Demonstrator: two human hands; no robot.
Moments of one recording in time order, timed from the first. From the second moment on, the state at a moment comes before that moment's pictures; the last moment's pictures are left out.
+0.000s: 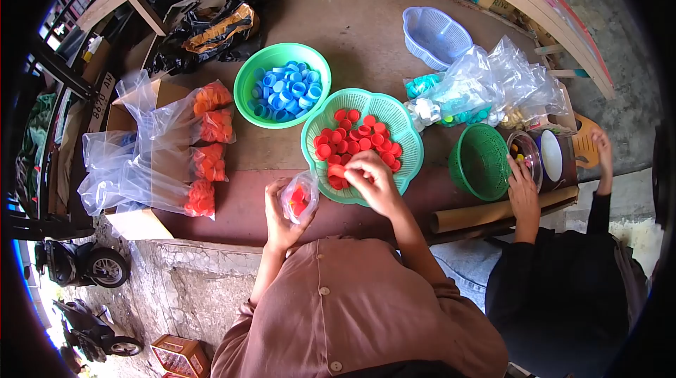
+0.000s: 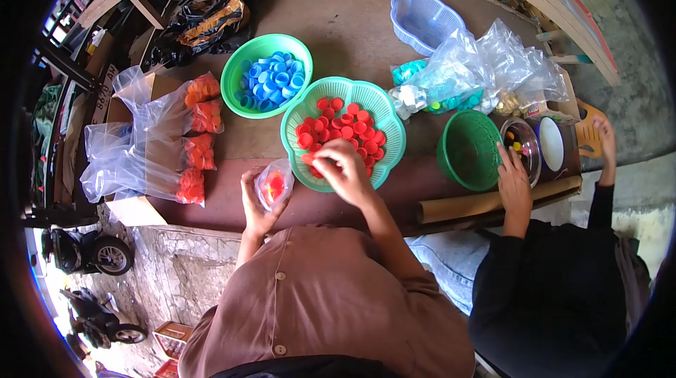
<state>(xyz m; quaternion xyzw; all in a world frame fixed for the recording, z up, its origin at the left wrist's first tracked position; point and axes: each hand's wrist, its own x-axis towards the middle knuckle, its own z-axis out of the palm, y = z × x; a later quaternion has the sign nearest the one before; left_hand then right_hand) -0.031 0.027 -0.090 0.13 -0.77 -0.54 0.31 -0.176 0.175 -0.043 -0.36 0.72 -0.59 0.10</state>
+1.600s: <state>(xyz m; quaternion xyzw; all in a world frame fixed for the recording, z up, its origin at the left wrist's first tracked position) -0.030 0.026 -0.097 0.11 -0.76 -0.56 0.32 -0.148 0.146 -0.014 -0.49 0.70 -0.52 -0.03</state>
